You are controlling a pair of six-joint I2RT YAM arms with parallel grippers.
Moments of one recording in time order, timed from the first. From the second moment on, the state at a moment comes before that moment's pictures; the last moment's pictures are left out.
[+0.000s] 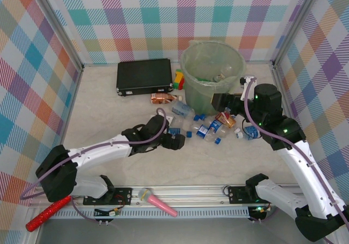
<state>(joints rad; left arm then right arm) -0.87 1.31 0.79 -0.29 -0.05 -0.50 0.44 0.91 1.18 -0.68 -0.12 0.42</state>
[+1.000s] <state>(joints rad) -0.78 1.51 0.85 -0.27 0.11 -0.42 0.45 0.87 1.13 -0.68 -0.27 0.44</state>
